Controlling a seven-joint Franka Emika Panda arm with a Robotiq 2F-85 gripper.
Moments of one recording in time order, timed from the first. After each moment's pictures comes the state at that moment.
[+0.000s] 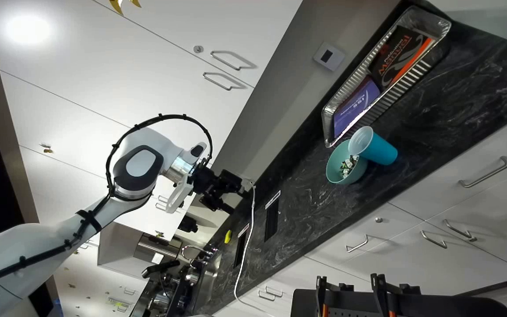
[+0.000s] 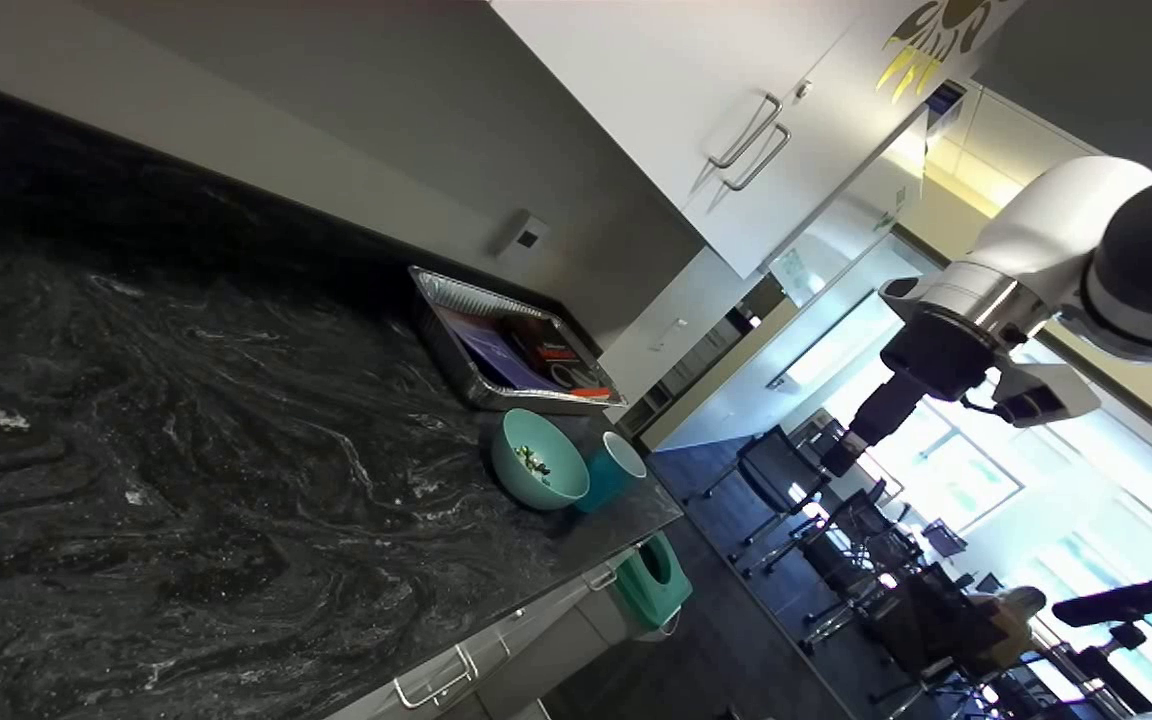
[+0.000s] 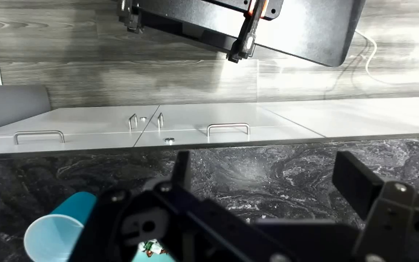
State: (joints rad) arm 0.11 -0.61 -0.02 -2.54 0.08 1.80 -0.19
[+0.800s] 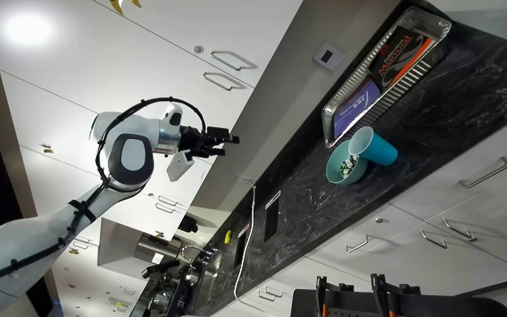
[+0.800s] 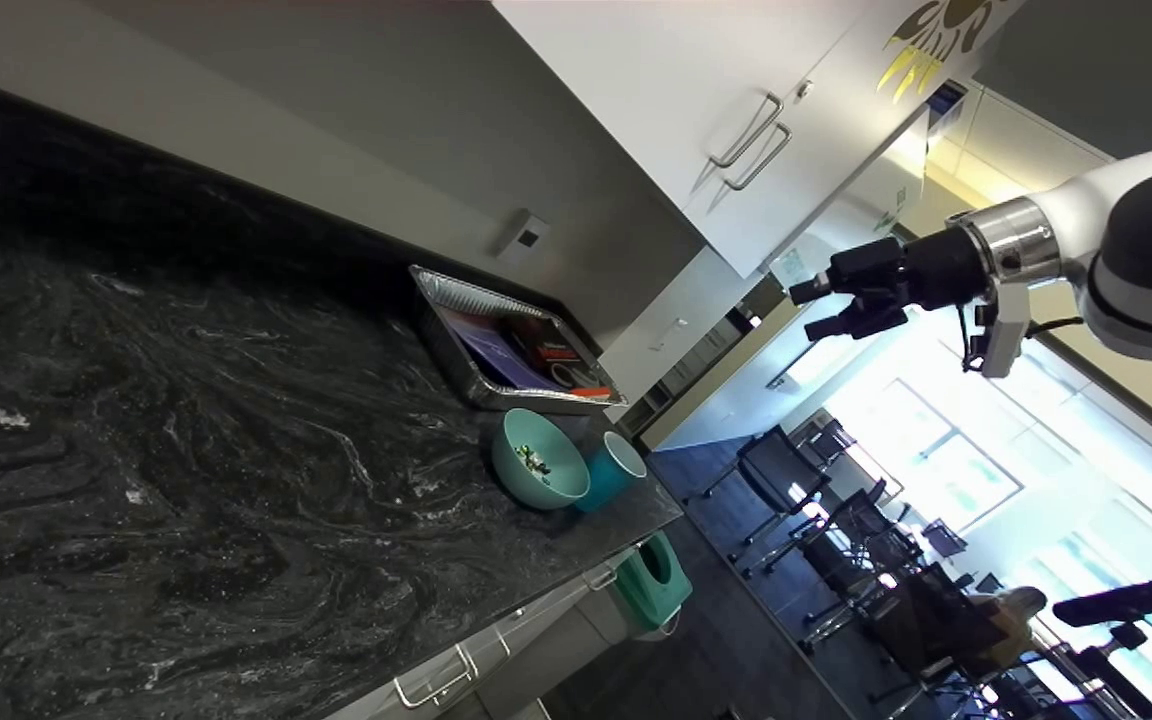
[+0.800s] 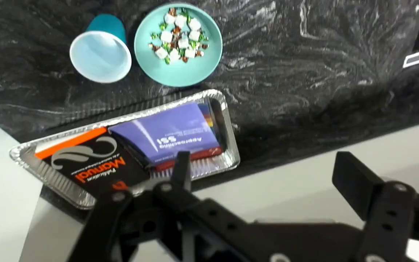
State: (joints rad) arm 0.06 -0.61 -0.06 -2.50 0.16 2.36 -0.05
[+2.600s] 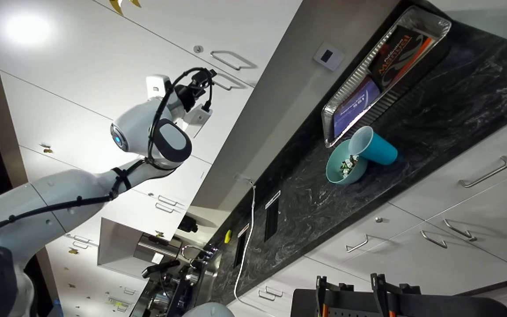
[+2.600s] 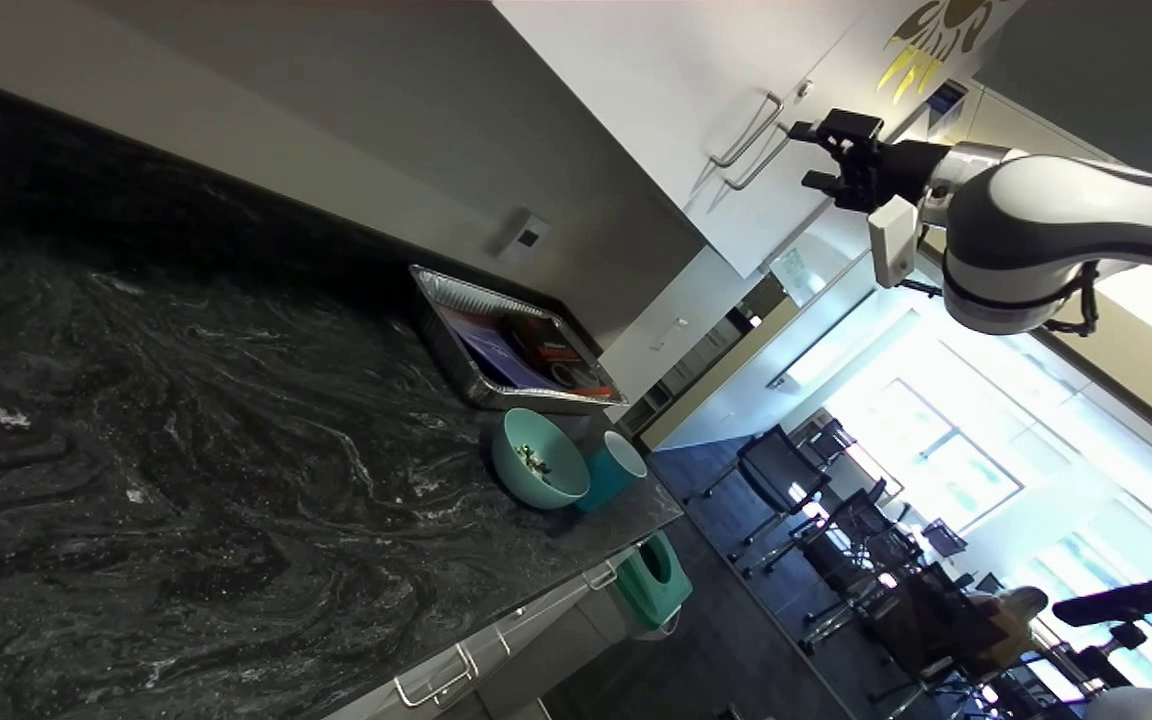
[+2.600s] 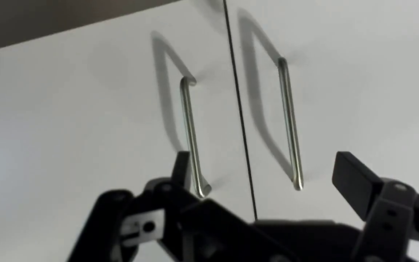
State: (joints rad) arm 0.36 -0.29 -0.32 -2.36 0.16 3.36 -0.11
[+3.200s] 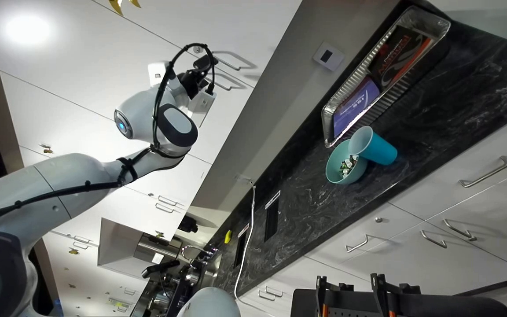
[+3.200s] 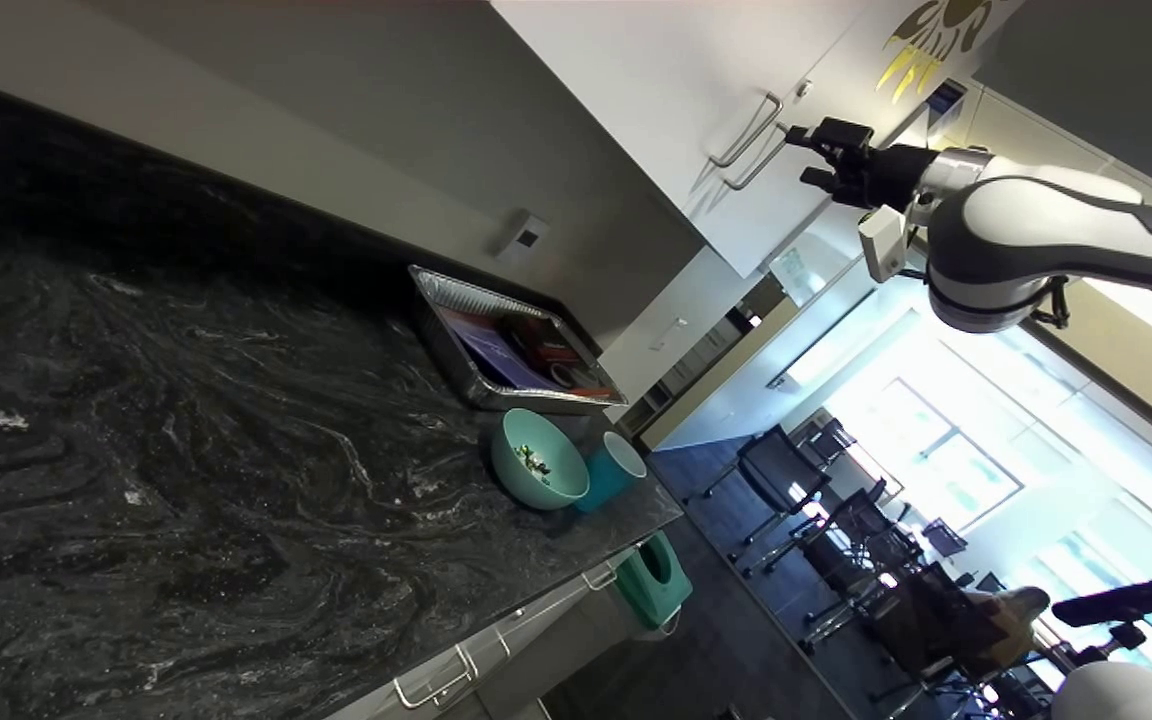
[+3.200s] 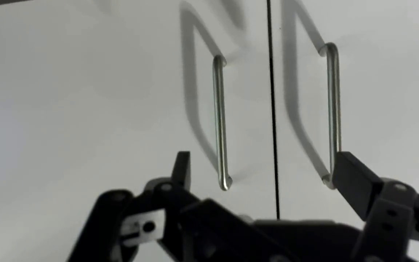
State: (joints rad) arm 0.70 -0.29 -0.70 -2.29 -0.02 3.36 -0.13
